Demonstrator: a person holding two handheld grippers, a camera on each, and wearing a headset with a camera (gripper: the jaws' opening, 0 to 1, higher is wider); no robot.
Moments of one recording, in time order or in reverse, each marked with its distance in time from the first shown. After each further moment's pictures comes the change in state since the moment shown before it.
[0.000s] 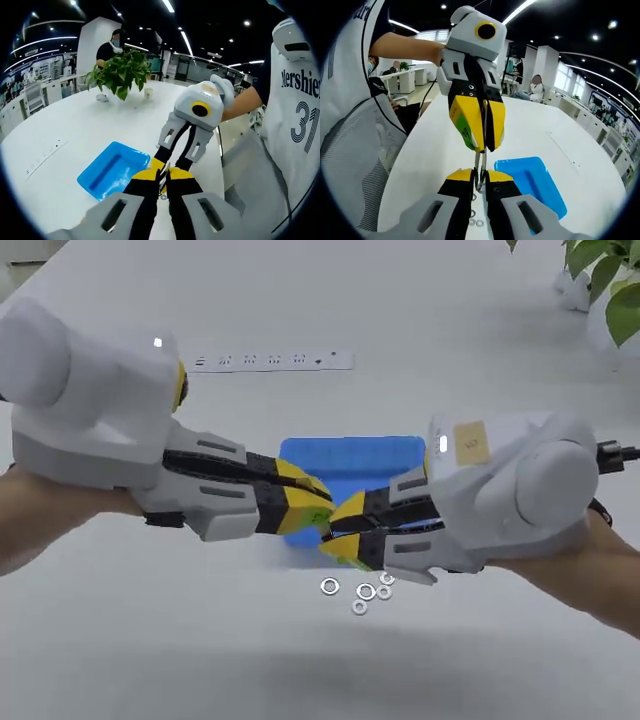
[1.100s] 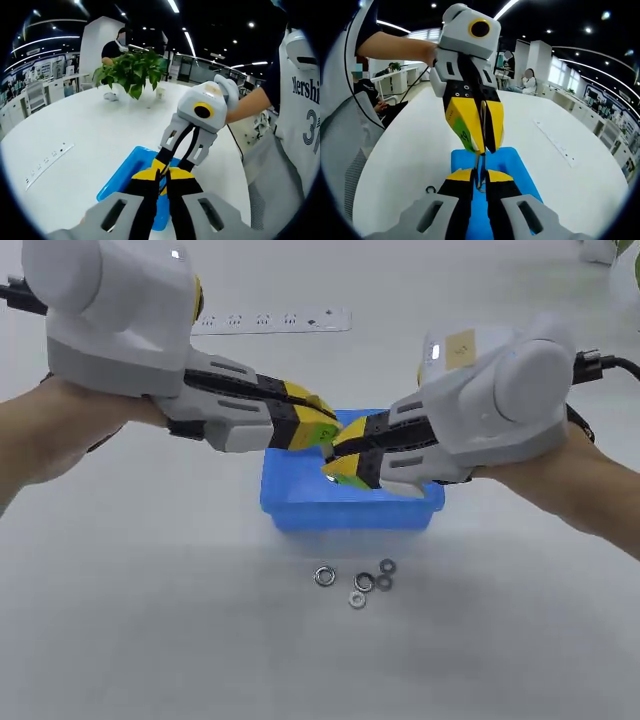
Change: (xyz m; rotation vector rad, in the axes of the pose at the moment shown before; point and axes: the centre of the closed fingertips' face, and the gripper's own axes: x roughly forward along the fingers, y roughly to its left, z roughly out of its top) left arm 0.036 0.079 -0.009 -0.022 -0.002 0.017; right arm 0.030 -0.074 -0.038 0.058 0.029 -0.030
